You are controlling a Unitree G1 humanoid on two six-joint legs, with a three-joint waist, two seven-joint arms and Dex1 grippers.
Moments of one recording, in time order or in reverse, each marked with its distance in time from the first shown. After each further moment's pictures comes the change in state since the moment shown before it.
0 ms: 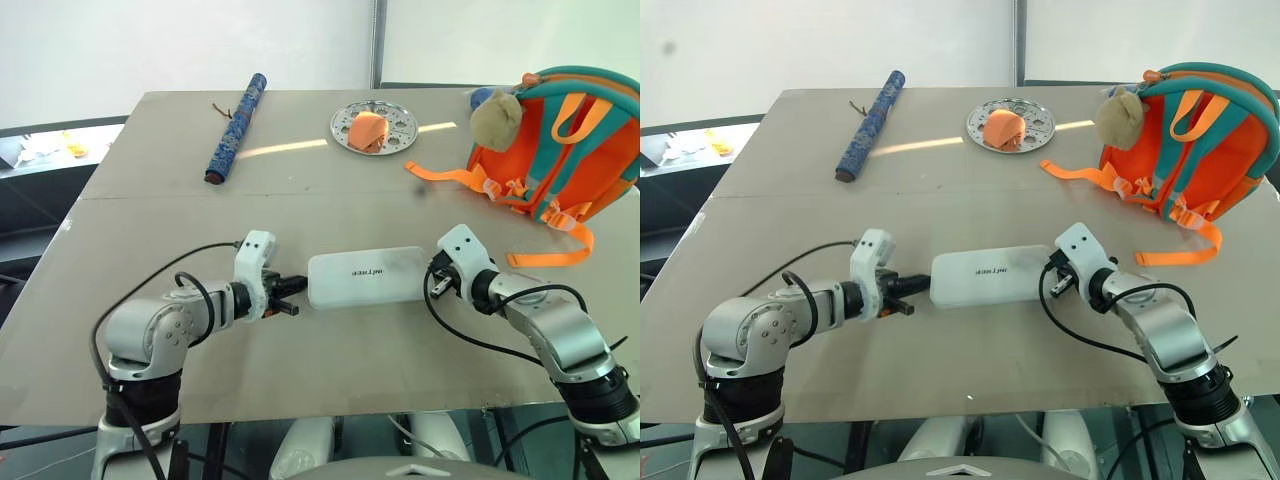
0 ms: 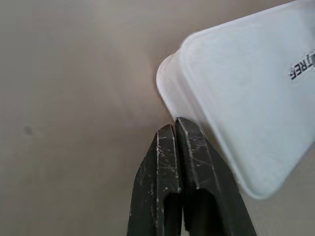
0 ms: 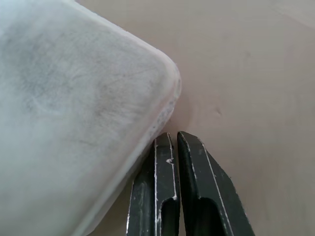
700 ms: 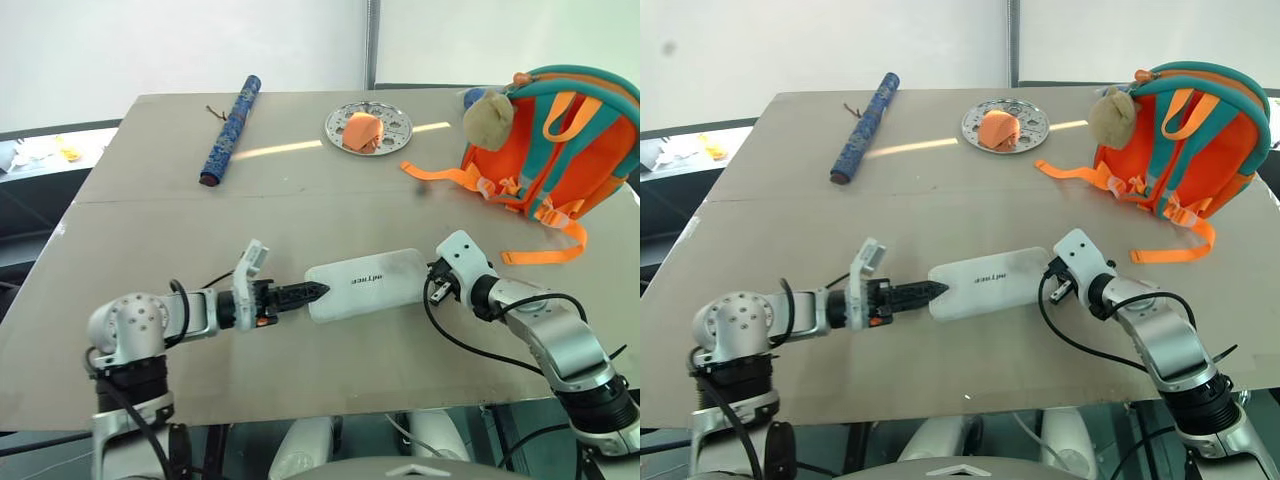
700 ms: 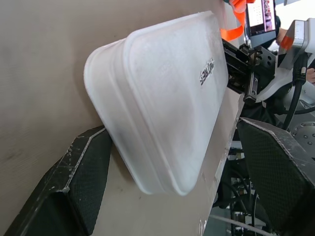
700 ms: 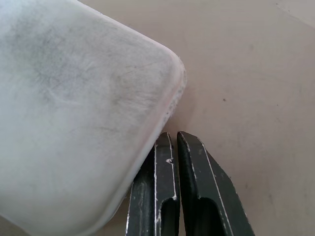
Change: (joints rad) left arm -0.060 -0.070 0.152 0.248 -0.310 0.202 -0.011; right arm 0.040 0.014 0.005 -0.013 -0.040 -0.048 0.027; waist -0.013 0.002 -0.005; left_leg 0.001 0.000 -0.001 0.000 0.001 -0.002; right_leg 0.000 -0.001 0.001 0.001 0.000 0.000
